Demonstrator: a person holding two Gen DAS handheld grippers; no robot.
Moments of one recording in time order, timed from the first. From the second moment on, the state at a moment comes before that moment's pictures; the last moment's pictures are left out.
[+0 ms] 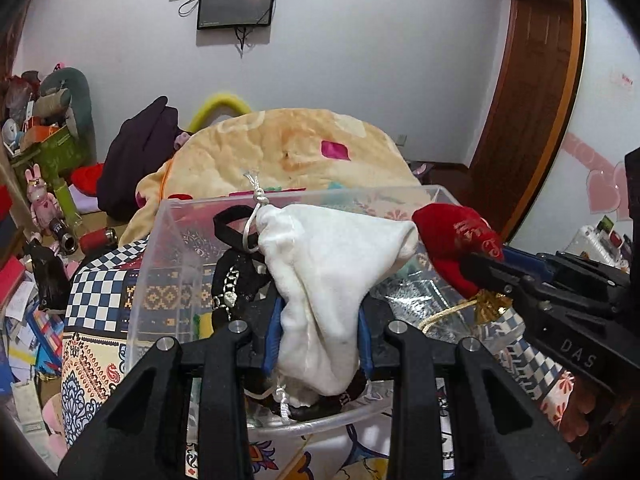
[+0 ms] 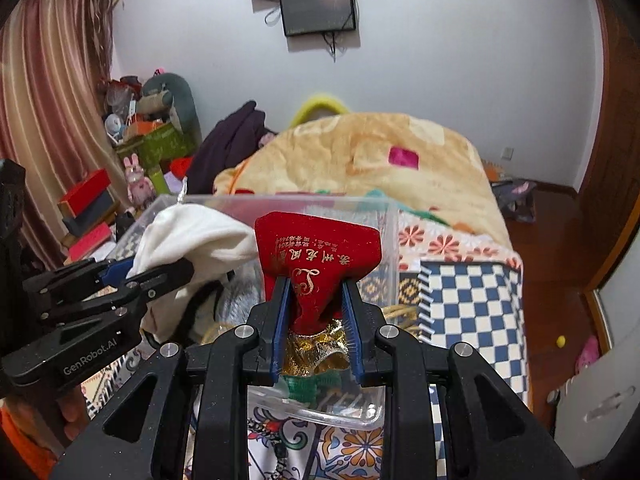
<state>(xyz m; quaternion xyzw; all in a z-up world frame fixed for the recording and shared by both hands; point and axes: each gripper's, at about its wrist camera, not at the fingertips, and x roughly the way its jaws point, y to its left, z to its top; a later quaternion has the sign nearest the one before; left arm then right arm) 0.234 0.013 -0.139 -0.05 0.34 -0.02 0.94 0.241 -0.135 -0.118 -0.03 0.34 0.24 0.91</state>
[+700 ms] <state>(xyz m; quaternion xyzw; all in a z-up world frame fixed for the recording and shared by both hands) 0.199 0.022 -0.116 -0.06 0.32 -0.03 0.94 0.220 -0.143 -0.105 -0.05 0.33 0.25 0.91</state>
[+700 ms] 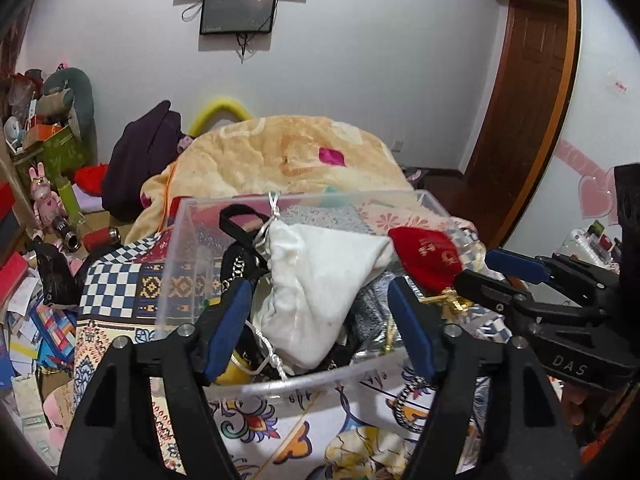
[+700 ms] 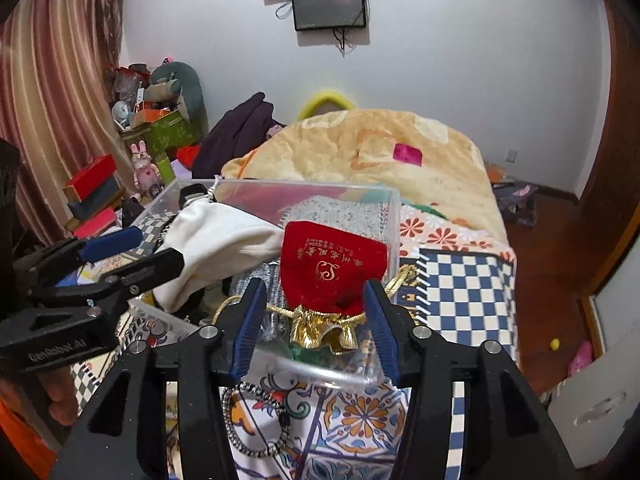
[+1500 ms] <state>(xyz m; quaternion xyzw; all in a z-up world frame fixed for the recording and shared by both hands) 0.127 0.020 -0.121 -0.05 0.32 -0.05 0.94 0.164 -0.144 -0.132 -0.06 0.33 0.28 0.90</state>
